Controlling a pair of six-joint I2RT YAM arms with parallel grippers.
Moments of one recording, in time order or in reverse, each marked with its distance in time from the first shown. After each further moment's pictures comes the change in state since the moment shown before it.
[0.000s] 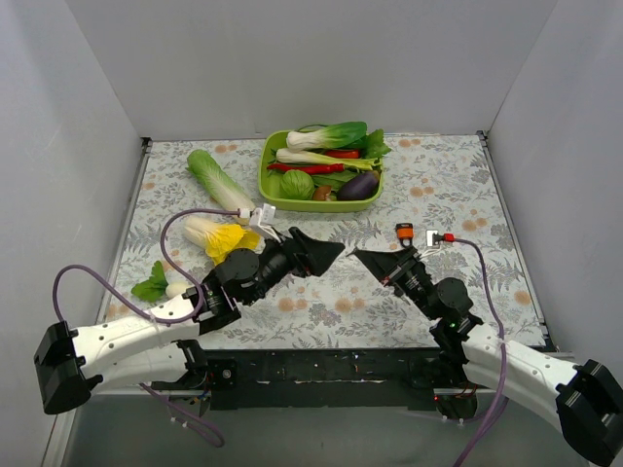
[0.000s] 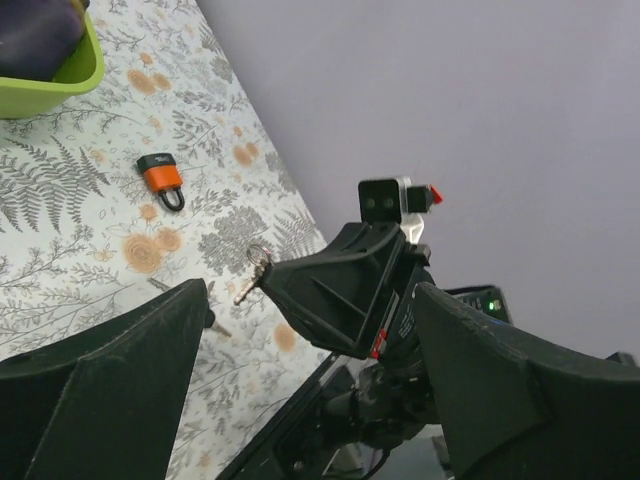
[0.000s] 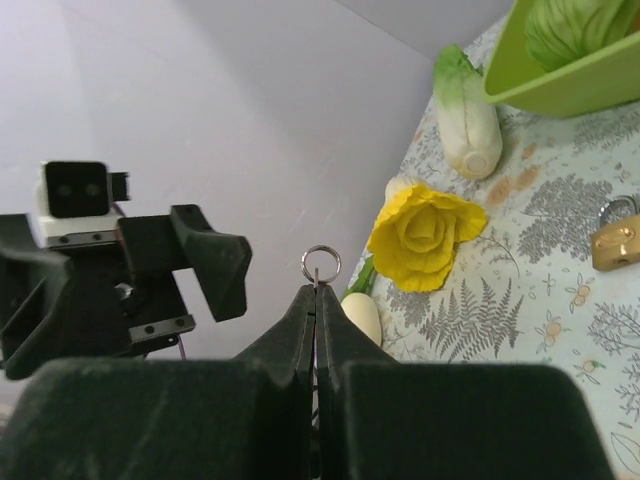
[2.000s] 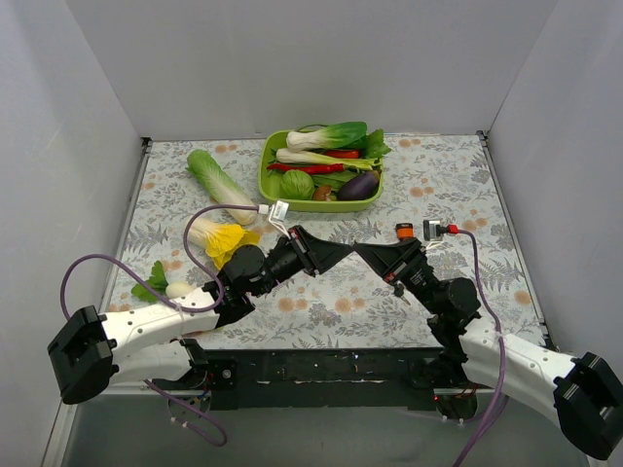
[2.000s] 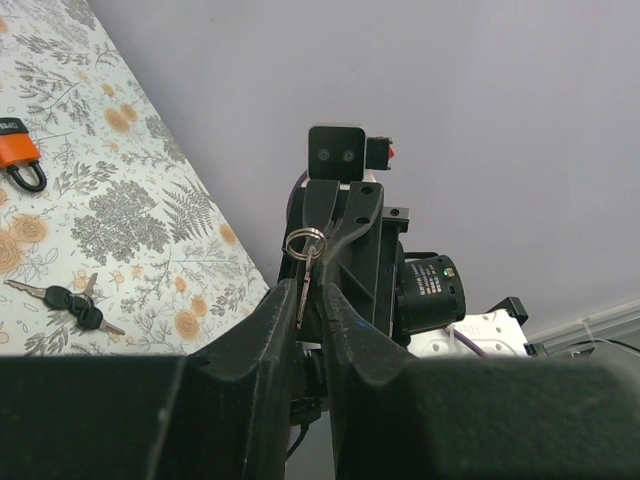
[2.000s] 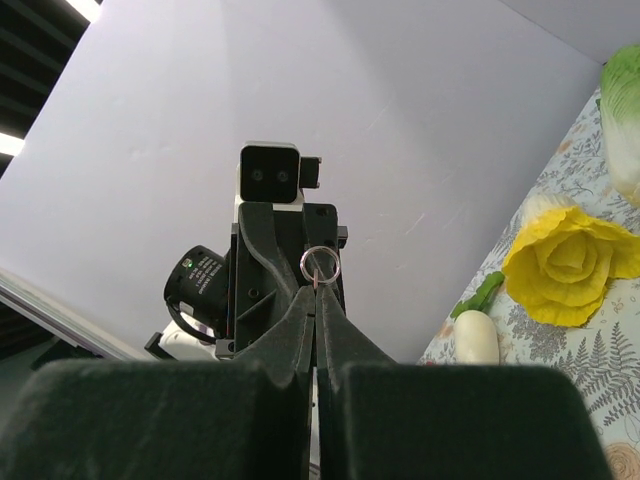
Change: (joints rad) left arm 0.093 0.143 -0.066 0.354 0.285 -0.214; right arm 0.000 0.055 0.062 0.246 -0.121 0.101
